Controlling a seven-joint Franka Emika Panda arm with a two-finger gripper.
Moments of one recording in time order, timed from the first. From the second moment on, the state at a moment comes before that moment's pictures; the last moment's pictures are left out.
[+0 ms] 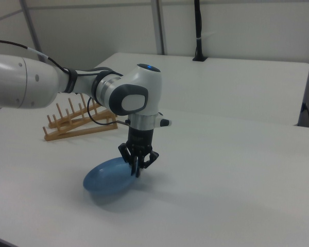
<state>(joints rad) 0.29 0.44 -0.58 -1.72 0.29 1.78 -0.57</state>
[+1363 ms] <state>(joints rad) 0.31 0.19 -0.35 -1.68 -0.06 1.71 -0.05</state>
